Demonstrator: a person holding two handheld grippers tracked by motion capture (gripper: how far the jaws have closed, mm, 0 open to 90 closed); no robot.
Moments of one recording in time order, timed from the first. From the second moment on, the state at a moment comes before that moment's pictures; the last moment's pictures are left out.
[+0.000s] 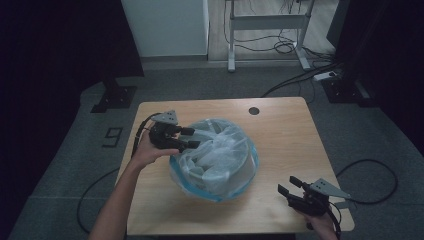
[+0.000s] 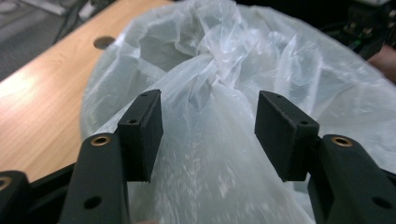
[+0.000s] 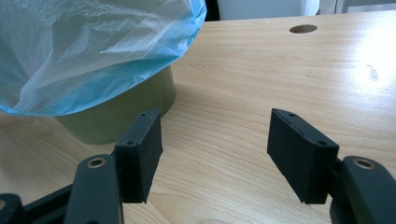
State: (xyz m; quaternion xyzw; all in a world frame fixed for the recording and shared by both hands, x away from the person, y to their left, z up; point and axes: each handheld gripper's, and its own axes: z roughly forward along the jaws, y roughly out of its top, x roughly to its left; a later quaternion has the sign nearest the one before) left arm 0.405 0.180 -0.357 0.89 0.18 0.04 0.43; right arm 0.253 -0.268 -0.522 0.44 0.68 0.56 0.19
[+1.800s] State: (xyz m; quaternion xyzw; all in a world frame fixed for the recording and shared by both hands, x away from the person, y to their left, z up) left arm 0.406 0.091 -0.342 0.93 0.11 0.02 0.36; right arm 0.253 -0.269 -0.522 0.44 0.68 0.55 0.19
